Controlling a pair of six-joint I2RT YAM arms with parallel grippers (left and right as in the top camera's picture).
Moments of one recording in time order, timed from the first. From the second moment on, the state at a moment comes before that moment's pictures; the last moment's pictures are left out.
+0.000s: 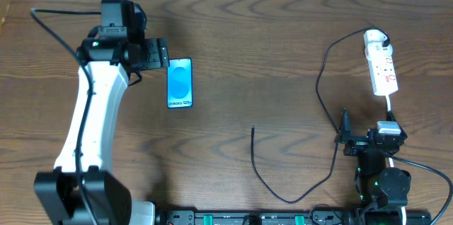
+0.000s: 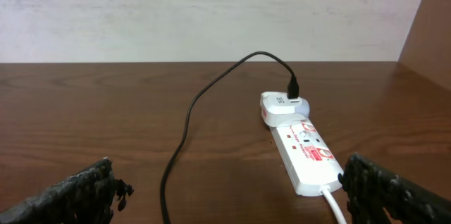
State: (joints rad) left arm 0.01 1.62 1.42 -0.90 0.01 -0.12; right arm 0.02 0.01 0.01 -0.06 0.09 0.00
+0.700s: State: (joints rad) left arm -0.07 1.68 1.42 -0.97 0.05 -0.12; right arm 0.02 0.01 0.01 -0.06 0.09 0.00
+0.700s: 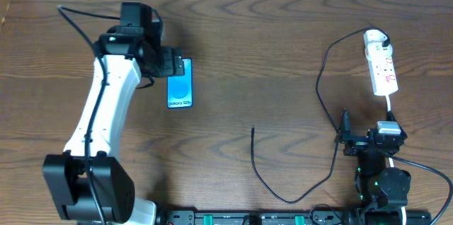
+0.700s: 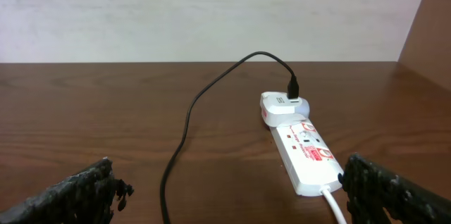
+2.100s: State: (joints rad) left arm -0.09 2.07 1.42 -0.85 0.08 -0.17; right arm 0.02 0.01 0.01 -0.06 0.09 0.00
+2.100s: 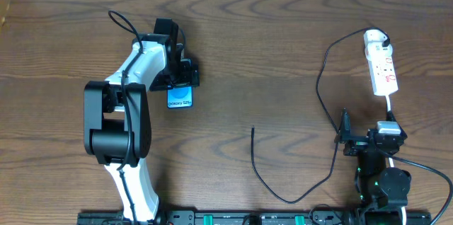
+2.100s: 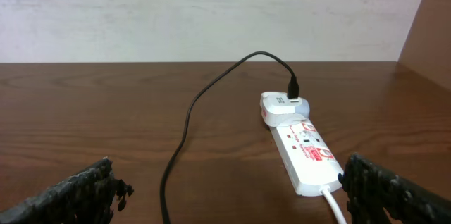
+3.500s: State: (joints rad) left arm -0.13 2.08 1.42 -0.81 0.01 -0.17; right arm 0.02 0.01 0.01 -0.06 0.09 0.00
